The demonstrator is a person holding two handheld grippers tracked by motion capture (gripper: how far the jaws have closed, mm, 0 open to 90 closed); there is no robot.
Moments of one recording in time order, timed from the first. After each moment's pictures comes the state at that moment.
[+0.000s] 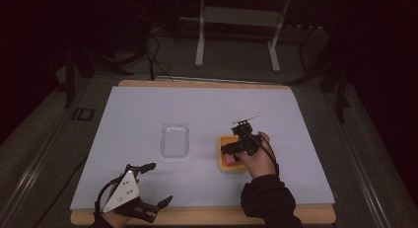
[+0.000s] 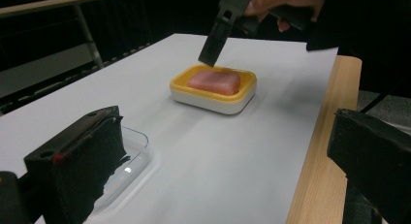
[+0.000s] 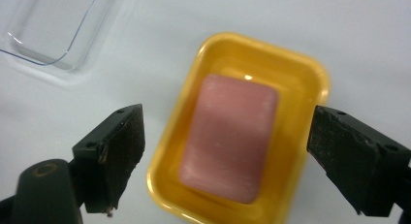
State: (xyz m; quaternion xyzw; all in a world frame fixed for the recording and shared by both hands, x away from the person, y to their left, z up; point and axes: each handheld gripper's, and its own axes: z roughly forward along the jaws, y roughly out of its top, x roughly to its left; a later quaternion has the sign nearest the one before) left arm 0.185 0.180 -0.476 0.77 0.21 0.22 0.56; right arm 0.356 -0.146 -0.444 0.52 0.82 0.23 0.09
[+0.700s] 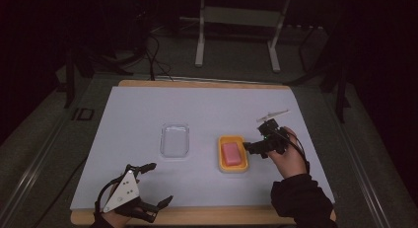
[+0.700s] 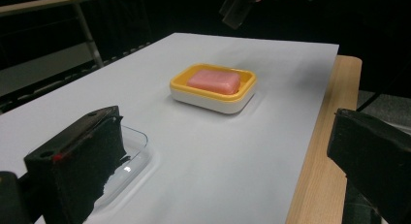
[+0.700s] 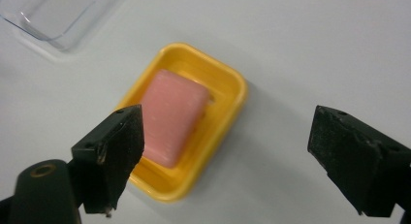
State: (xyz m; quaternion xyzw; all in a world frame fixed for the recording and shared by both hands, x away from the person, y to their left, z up) left arm 0.185 0.179 -0.476 0.77 0.21 0.22 0.56; right arm 0.351 -0.216 -0.417 0.43 0.85 0.28 0.13
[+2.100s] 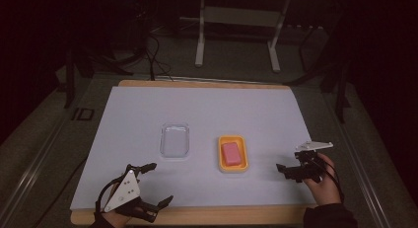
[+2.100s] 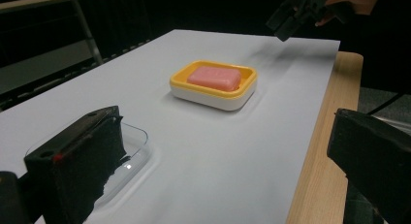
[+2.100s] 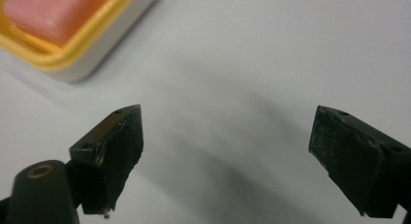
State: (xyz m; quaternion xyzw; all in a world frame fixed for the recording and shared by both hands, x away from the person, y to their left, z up) left arm 0.186 0.179 -0.478 0.77 0.21 0.22 0.55; right arm 0.305 -0.329 -0.479 0.45 0.82 0.30 0.16
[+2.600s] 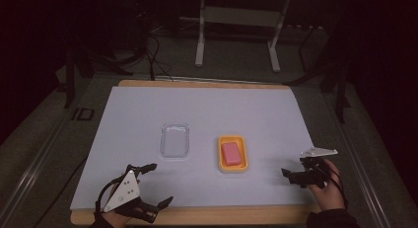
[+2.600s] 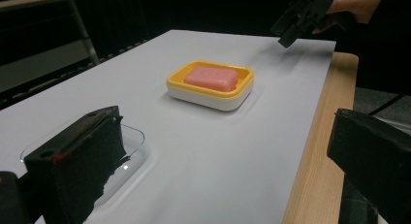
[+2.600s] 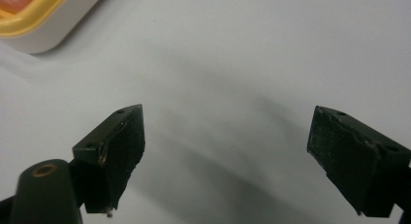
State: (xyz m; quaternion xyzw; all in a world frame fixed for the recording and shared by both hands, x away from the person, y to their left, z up) left arm 0.186 0.179 -0.478 0.78 0.21 0.22 0.55; right arm 0.295 -0.343 -0.493 0.47 0.82 0.29 0.17
